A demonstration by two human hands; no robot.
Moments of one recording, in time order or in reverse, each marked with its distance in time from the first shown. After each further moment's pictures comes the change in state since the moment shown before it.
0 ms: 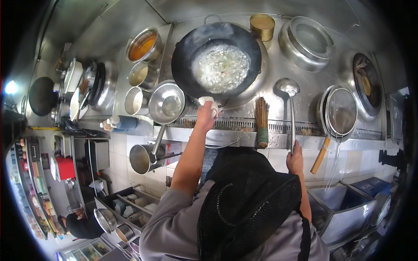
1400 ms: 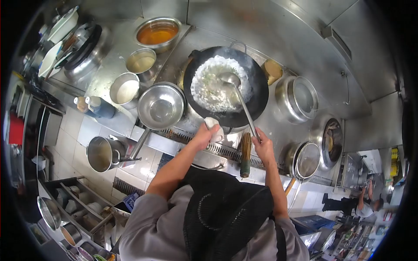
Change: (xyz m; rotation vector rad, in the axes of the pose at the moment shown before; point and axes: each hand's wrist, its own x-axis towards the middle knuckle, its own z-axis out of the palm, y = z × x) left_hand 0.024 -0.006 -0.035 -0.165 -0.284 0.013; right_hand 0.153 -0.265 -0.016 0.072 -0.109 -0.319
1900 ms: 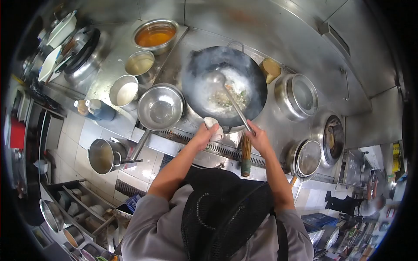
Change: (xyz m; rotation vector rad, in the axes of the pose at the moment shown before) left_hand 0.000 -0.001 0.000 0.038 -0.044 0.012; right_hand 0.033 0.011 0.017 0.128 -0.145 -0.050
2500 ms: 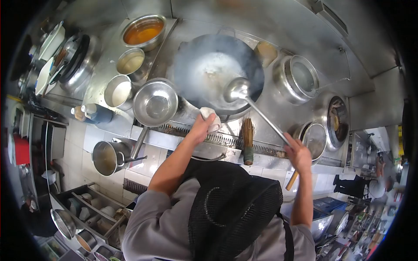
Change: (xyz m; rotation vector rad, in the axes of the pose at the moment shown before) left_hand -0.010 0.006 0.011 -0.010 0.075 -0.011; right_hand -0.152 -0.039 -0.138 -0.661 0.139 -0.046
